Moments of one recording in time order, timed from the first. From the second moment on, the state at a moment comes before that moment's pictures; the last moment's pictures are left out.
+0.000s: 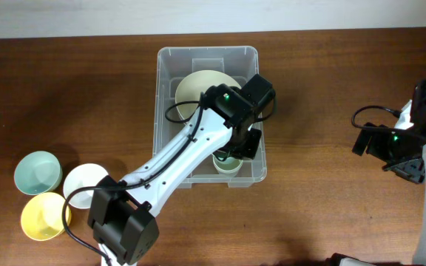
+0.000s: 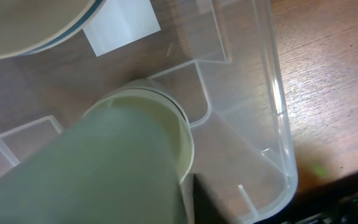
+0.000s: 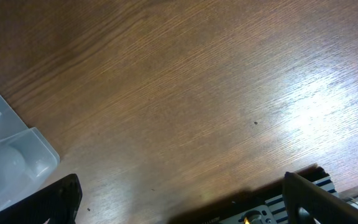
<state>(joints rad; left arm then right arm) -0.76 1.97 1.87 -1.32 0.08 -0.41 -0.34 1.43 1.46 -1.47 -0.04 0.21</state>
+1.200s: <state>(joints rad) 0.09 1.70 1.60 -1.39 -0.19 -0.50 -0.34 1.43 1.46 -1.46 -0.04 0.21</state>
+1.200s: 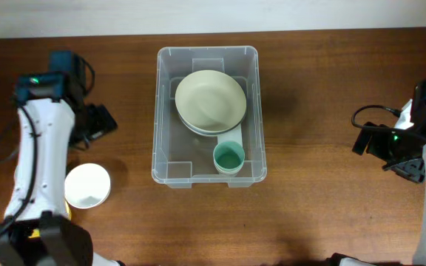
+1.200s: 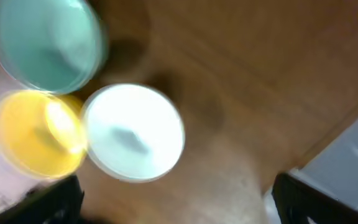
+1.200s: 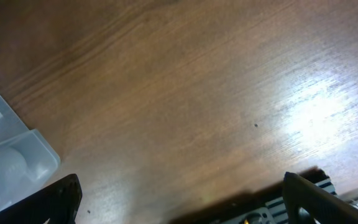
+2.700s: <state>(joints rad) 0.15 1.80 1.09 -0.89 -0.10 -0.46 -0.34 1.43 1.46 -1.46 -0.04 0.20</state>
